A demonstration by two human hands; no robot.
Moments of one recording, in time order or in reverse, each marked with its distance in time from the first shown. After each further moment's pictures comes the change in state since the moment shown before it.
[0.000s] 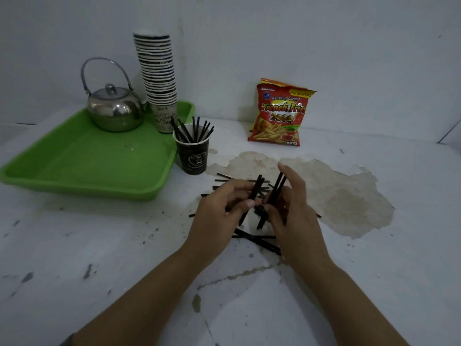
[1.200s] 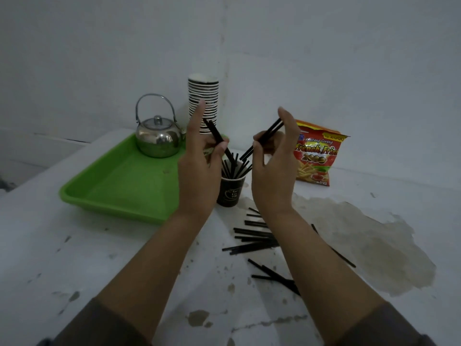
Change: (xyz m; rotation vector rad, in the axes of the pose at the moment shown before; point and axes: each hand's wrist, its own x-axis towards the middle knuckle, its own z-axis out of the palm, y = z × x) left_hand 0.085 0.040 -0.090 0.377 0.653 0.421; right_hand 0.143 -0.074 0.069 0.197 0.441 -0.196
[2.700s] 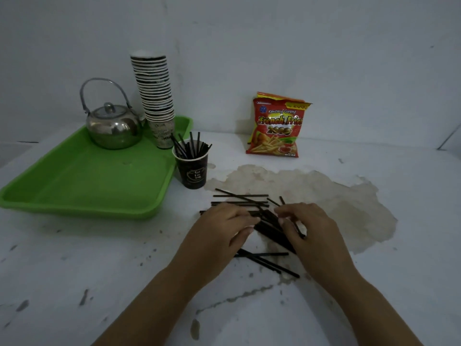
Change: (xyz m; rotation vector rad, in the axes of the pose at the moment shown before) left_hand -0.113 0.019 0.011 0.249 -0.914 0.264; right_hand -0.088 0.029 -0.161 -0.514 -0.532 0.249
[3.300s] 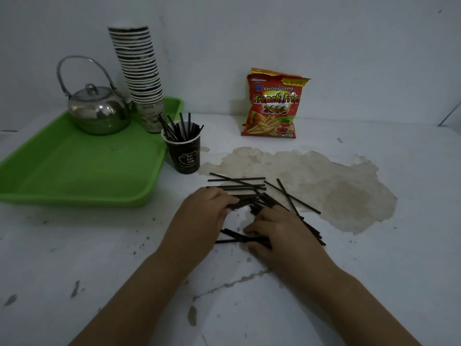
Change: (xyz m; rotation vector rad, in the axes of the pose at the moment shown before) left_hand -0.002 -0.016 0.005 0.072 -0.035 -0.186; right_hand -0.010 -0.012 0.027 -0.152 -0.353 -0.171
